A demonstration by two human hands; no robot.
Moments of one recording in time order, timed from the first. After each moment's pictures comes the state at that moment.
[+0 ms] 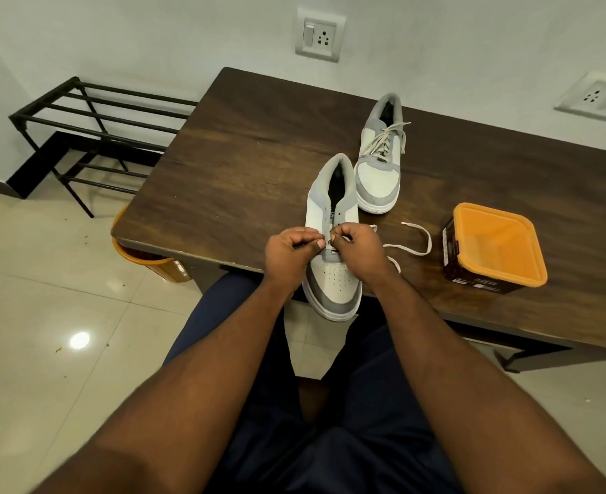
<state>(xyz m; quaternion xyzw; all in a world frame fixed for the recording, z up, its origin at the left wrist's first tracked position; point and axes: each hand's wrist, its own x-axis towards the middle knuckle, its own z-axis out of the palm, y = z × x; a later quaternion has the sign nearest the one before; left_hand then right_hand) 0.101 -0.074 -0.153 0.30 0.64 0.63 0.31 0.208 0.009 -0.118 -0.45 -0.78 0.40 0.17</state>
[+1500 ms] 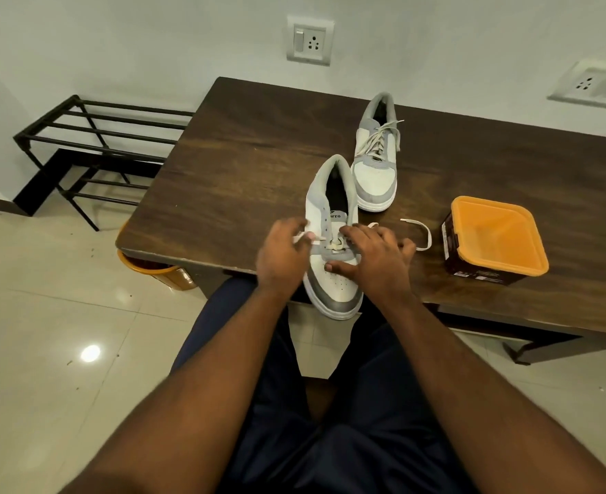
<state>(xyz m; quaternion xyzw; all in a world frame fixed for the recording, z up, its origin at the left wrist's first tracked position) 0.096 -0.086 -0.126 0.41 0.80 0.41 0.17 0.247 -0.013 -0.118 -0.47 -0.88 0.05 0.10</state>
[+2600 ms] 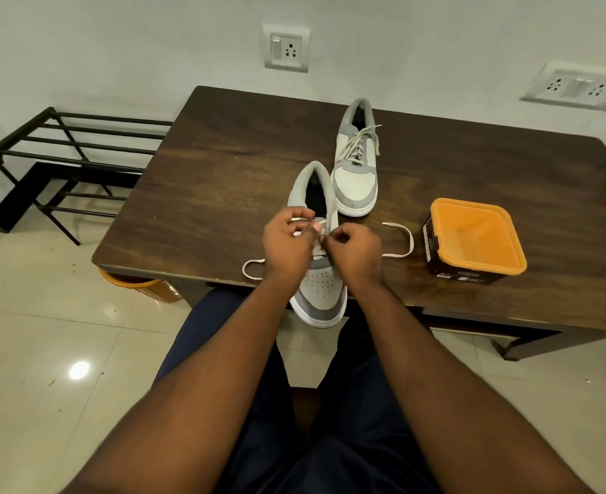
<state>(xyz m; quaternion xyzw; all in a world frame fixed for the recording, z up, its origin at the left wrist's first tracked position) 0.124 -0.057 -0.096 0.27 0.65 0.63 0.33 0.220 0.003 -0.113 -0.55 -0.71 0.33 0.28</state>
